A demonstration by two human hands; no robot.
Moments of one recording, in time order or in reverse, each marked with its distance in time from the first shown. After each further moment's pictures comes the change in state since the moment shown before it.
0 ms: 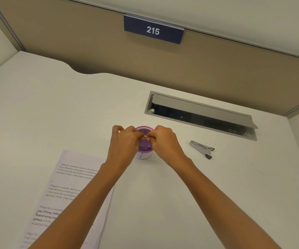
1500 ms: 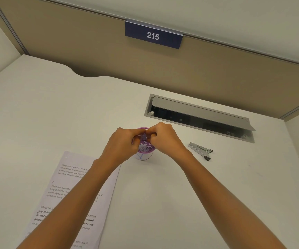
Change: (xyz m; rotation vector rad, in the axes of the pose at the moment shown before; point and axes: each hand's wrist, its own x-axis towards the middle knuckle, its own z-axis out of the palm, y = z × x) left_hand 0.005 -0.003 -0.026 -0.261 -0.150 0.002; right_hand 0.009 -0.005 -0.012 0.095 -0.013 0.039
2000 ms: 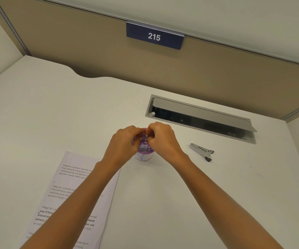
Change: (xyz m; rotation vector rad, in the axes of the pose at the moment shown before) left_hand 0.000 -0.005 0.006 -0.030 0.092 0.037; right_hand -0.003 -0.004 0.007 0.000 0.127 -0.053
